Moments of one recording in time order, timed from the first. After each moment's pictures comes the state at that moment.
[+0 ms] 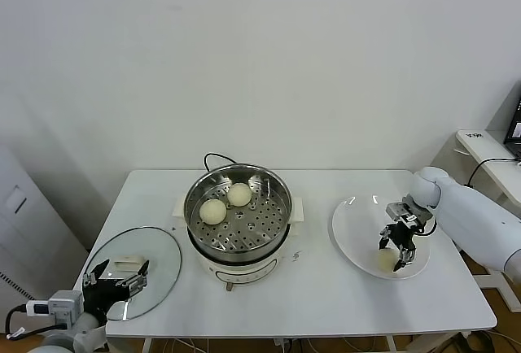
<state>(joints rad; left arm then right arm) 1.67 -1.05 -0.67 -2.30 -0.59 0.58 -0.28 -0.04 0.78 -0.71 0.90 -0.17 0.21 -1.36</state>
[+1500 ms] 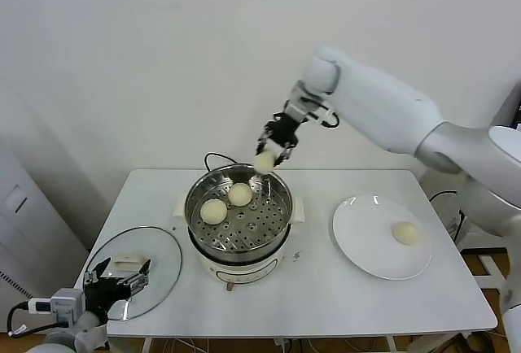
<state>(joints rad) 1.66 -1.03 -0.66 -2.30 -0.59 0.58 -0.29 0.53 1.27 -0.98 0.95 0.15 0.67 -1.34</state>
